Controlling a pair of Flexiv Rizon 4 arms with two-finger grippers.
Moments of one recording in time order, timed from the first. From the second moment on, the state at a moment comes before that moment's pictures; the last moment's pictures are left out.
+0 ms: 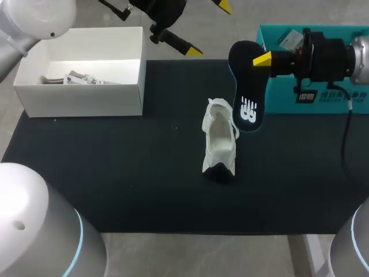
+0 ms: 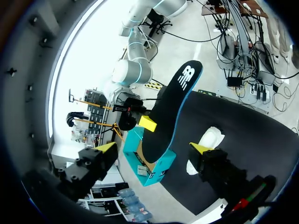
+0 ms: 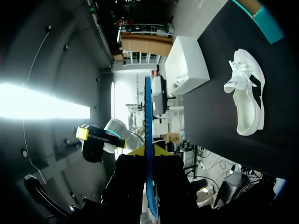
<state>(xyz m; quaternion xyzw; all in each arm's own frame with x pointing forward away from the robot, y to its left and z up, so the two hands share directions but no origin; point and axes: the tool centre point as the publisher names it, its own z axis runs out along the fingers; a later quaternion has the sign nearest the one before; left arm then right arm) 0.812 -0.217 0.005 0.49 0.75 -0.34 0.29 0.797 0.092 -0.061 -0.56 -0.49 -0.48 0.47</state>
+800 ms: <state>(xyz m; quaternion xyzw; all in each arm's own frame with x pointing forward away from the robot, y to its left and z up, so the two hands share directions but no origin) 0.825 -0.225 0.000 0.48 0.63 -0.38 0.48 0.815 0.090 -0.044 -0.54 -0.51 -0.47 0.47</state>
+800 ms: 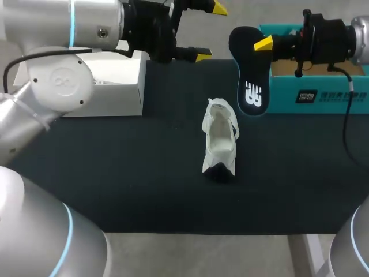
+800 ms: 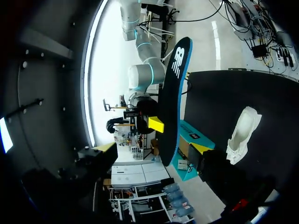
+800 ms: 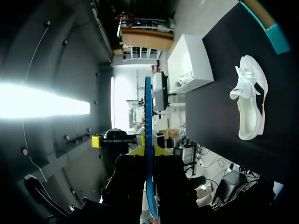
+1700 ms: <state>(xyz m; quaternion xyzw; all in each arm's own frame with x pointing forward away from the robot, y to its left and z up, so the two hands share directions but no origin) 0.827 -0.266 -0.017 0.50 0.47 -0.46 0.56 0.808 0.106 -0.036 -0.52 -0.50 -0.49 0.49</state>
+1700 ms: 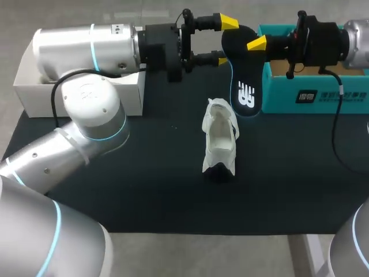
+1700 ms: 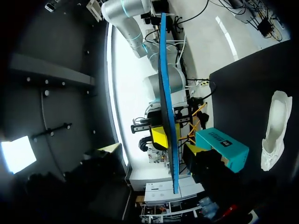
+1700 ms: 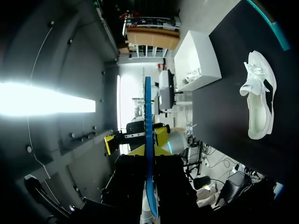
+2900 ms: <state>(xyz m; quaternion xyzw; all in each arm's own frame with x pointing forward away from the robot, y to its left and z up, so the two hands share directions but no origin) 0.811 -0.278 -0.041 0.50 0.46 -0.48 0.55 0.805 0.103 -0.035 -0.52 -0.49 -0.49 0.49</state>
